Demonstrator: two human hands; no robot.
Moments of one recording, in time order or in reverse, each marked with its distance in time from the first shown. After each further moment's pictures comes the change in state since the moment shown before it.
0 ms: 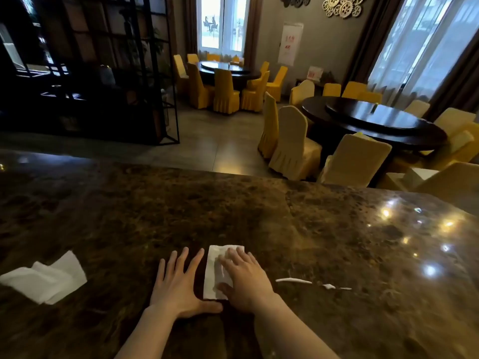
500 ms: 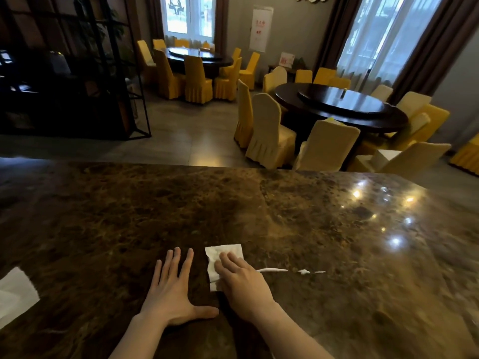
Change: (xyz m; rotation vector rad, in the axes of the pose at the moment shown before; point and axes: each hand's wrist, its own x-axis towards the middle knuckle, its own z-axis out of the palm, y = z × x) left_hand 0.025 0.029 0.029 0.009 -0.066 0.136; right_hand -0.041 0.045 0.009 -0.022 0.128 -0.046
